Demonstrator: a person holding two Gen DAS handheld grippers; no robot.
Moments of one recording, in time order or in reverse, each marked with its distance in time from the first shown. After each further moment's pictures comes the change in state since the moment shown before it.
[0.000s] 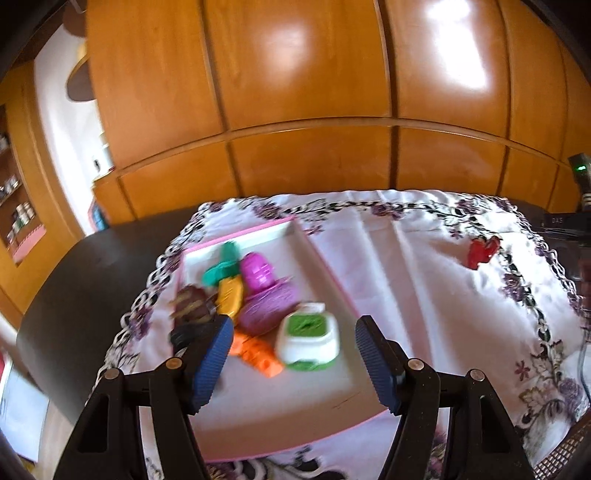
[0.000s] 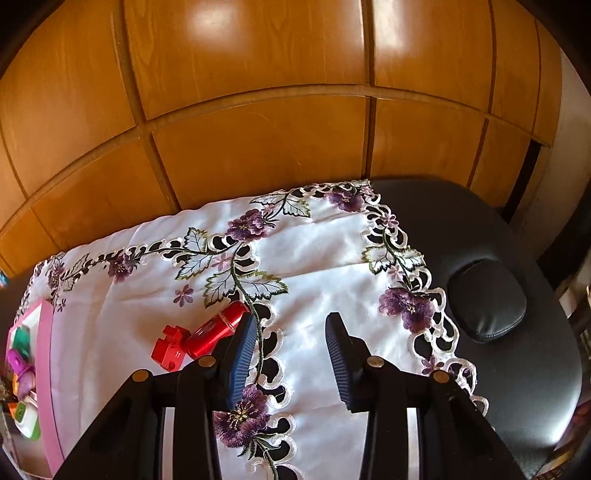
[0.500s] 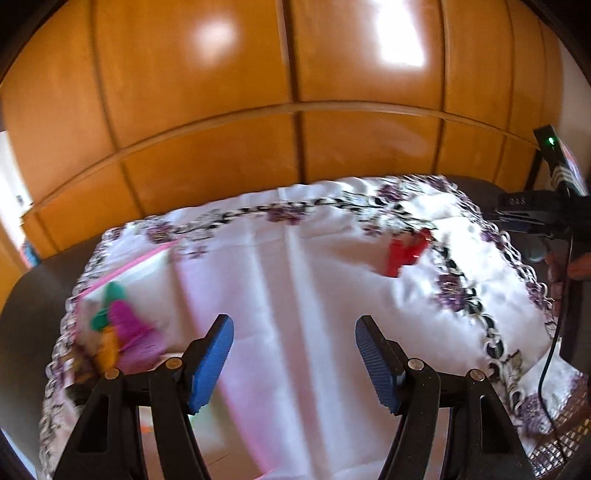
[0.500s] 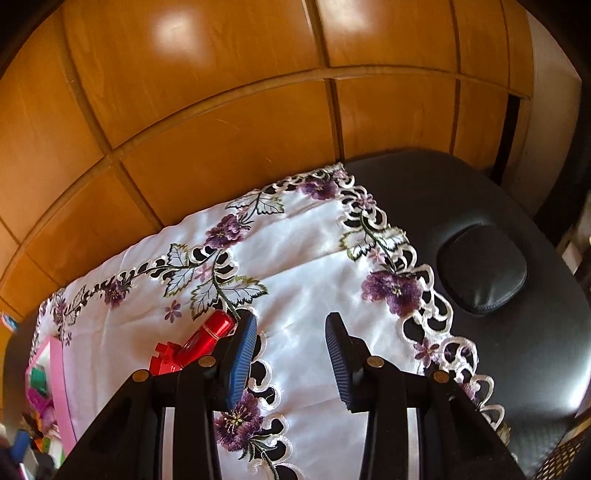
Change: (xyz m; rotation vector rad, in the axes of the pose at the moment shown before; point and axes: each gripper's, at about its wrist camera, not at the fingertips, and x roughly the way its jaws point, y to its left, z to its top) left arm 0.044 -0.106 0.037 0.142 0.055 -0.231; right arm 0.002 -0.031 0.005 0.170 0.041 0.024
